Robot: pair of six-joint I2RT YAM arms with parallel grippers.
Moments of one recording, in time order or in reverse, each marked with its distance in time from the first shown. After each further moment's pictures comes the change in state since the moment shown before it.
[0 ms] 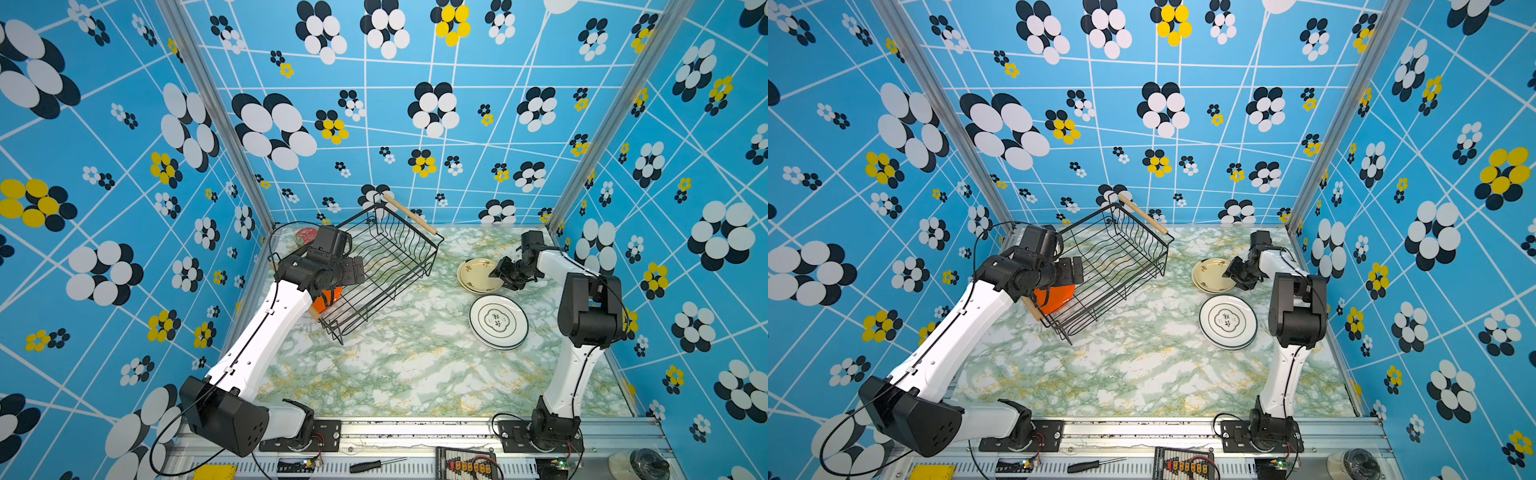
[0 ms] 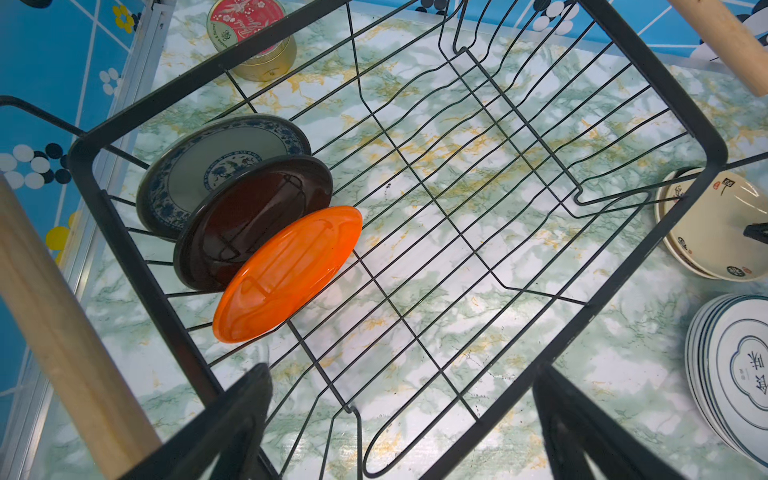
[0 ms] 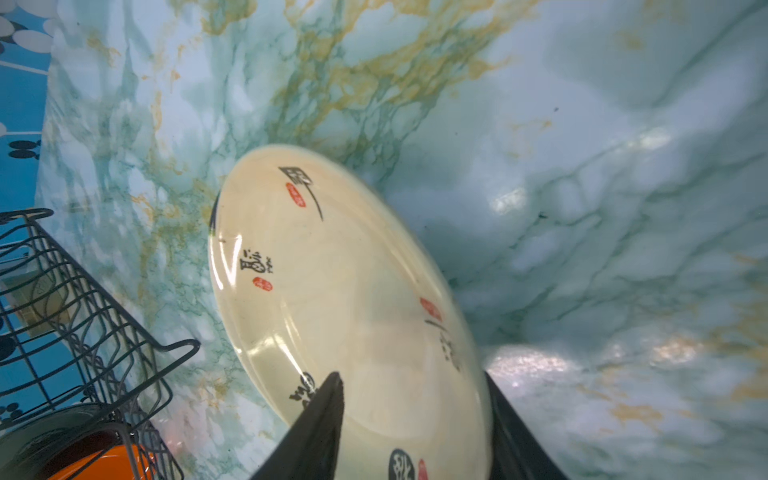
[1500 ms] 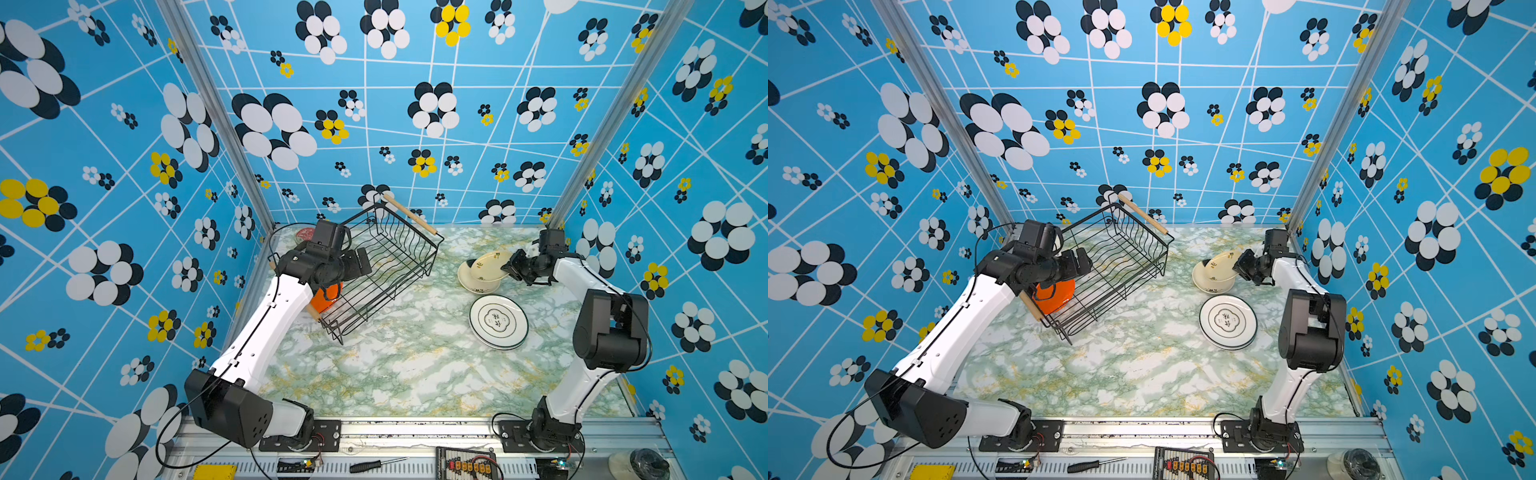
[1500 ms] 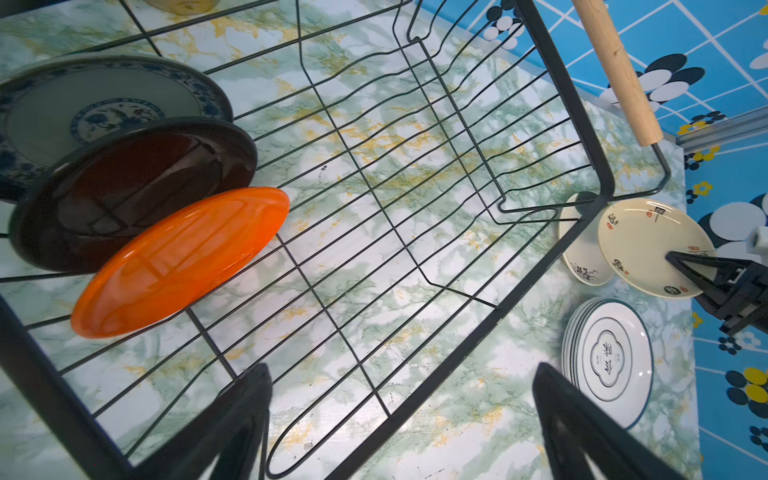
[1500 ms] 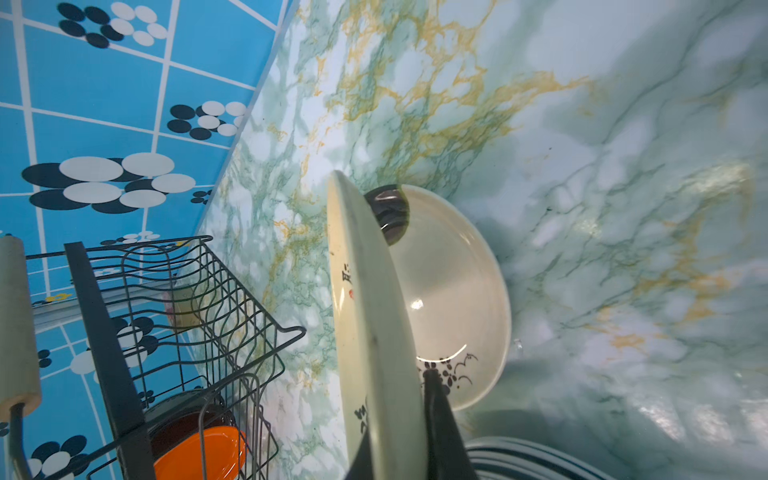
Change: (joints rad) left arm 0.022 0.039 0.036 0.016 0.173 -0.179; right arm -0.064 -0.219 -0.173 0.188 -0.103 0.125
